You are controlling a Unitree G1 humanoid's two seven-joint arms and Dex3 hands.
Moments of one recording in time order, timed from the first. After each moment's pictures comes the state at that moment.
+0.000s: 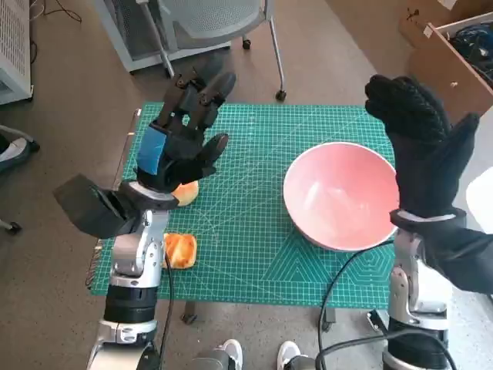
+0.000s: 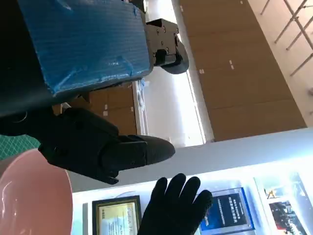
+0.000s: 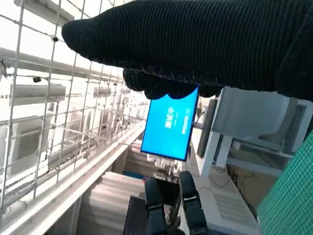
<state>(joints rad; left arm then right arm) -0.56 0.11 0.11 0.19 -0.32 -0.17 -0.42 -0.46 -0.16 -0.15 -0.01 0.26 -0.24 0.23</state>
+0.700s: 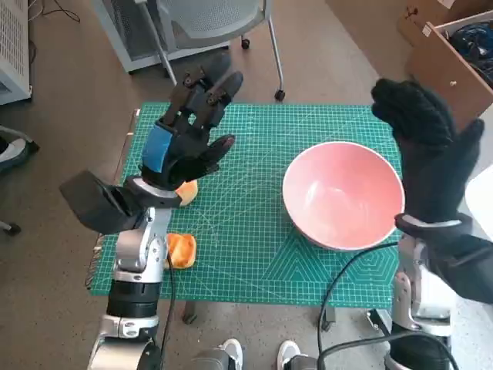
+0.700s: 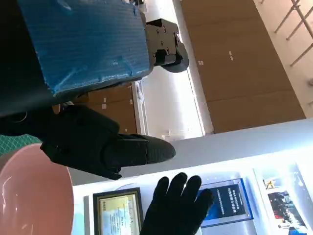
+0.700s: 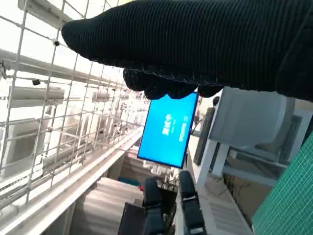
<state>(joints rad) -0.57 0.10 0.11 0.23 -0.32 -0.19 -0.46 -0.43 -0.18 -0.21 0.00 0.24 -0.27 0.22</state>
